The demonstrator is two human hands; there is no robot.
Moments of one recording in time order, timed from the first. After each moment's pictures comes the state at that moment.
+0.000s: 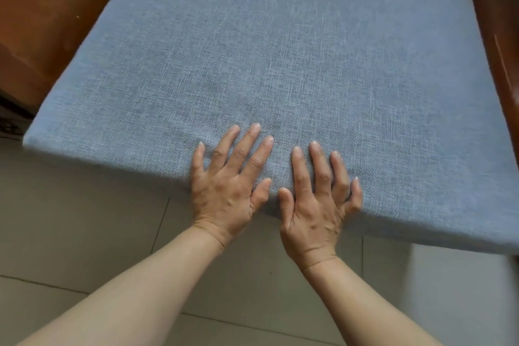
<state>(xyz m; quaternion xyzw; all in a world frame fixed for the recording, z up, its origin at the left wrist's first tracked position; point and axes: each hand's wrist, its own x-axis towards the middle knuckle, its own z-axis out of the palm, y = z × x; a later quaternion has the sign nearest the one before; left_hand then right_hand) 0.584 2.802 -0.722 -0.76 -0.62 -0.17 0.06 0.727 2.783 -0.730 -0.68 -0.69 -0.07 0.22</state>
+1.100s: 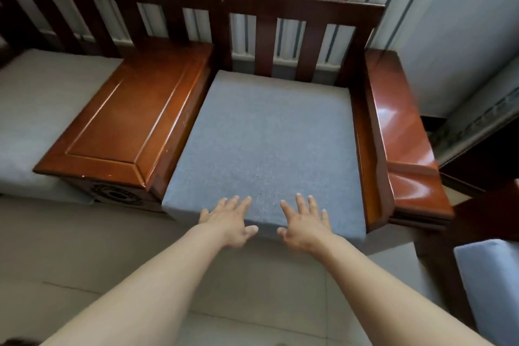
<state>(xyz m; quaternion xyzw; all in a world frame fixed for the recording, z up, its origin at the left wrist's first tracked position) 0.583 2.743 -0.335 -0.68 -0.63 0.21 -0.31 0.748 2.745 -0.339 -0.64 -0.67 0.32 -0.19</state>
